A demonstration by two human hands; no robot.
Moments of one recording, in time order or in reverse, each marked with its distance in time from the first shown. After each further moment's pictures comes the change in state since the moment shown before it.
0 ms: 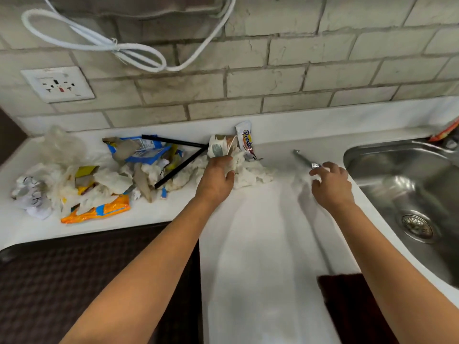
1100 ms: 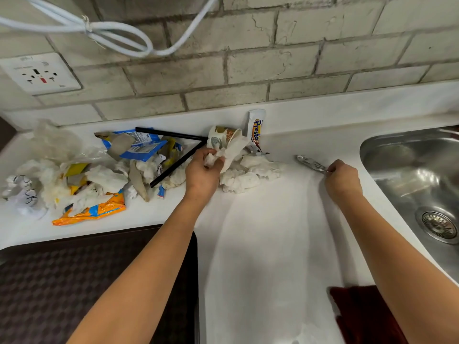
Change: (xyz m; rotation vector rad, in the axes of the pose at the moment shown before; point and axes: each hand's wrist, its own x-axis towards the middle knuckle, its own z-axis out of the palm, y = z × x) left_hand 0.012 -0.015 -0.002 -0.514 0.245 -0.260; right_hand 0.047 0.013 0.028 0.175 -0.060 0.296
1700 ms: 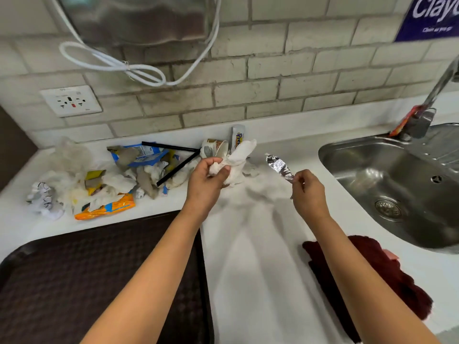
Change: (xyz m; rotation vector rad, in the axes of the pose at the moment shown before) left_hand -0.112 0.062 -0.041 -0.398 -0.218 0.022; right_hand -0.162 -0.010 -0.036 0.482 0.175 -0.348
